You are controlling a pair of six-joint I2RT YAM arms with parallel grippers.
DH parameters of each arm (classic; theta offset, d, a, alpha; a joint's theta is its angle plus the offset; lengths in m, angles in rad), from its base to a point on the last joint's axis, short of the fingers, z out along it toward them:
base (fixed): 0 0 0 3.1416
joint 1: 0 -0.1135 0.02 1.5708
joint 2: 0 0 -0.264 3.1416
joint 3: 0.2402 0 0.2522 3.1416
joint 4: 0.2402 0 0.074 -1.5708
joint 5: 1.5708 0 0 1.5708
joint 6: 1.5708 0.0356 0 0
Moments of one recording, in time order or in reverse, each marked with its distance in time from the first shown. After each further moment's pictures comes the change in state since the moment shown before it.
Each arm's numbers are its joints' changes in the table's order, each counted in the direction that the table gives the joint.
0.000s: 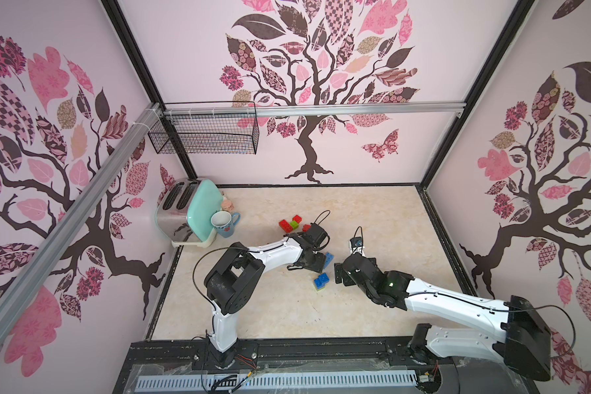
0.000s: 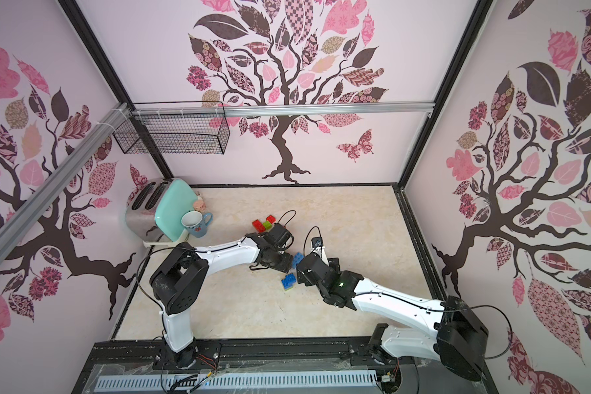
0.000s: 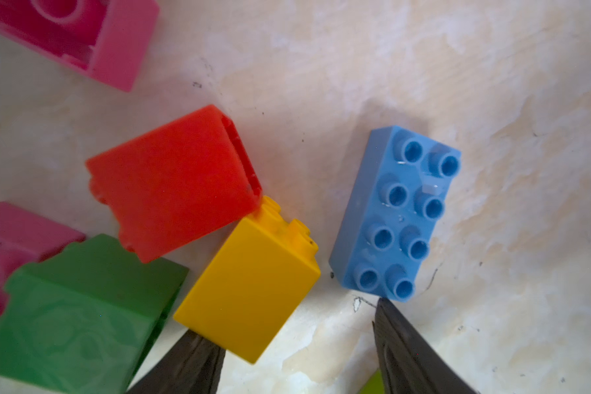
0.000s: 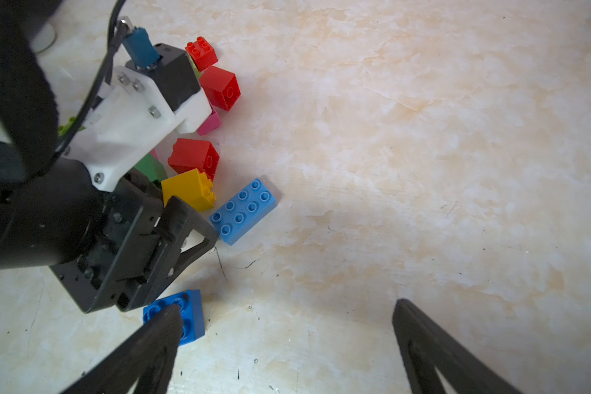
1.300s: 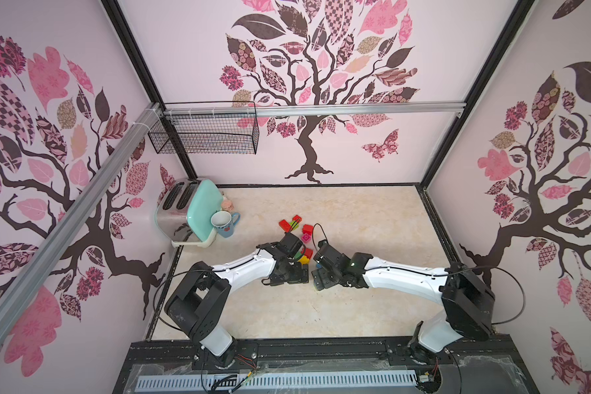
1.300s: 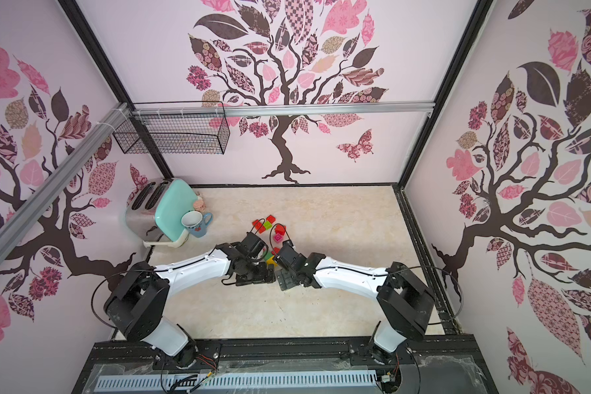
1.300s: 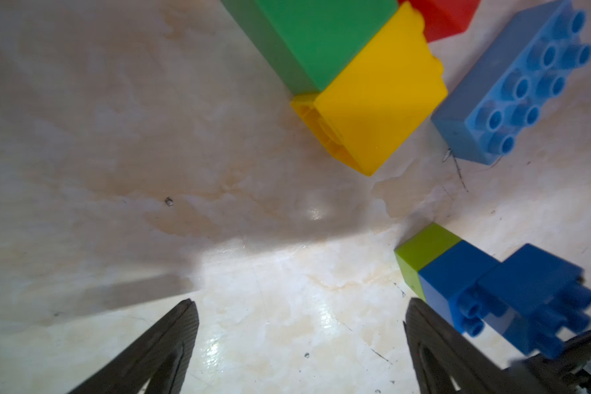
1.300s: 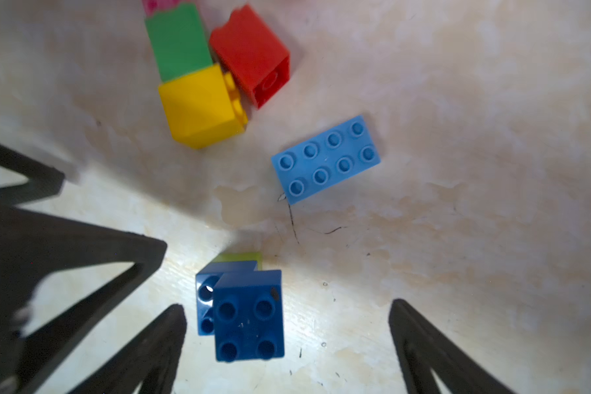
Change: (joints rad) left arm -0.089 -0.310 -0.317 0.080 0.158 -0.259; right arm -0.001 0.371 0.297 0.177 -0.269 -0.100
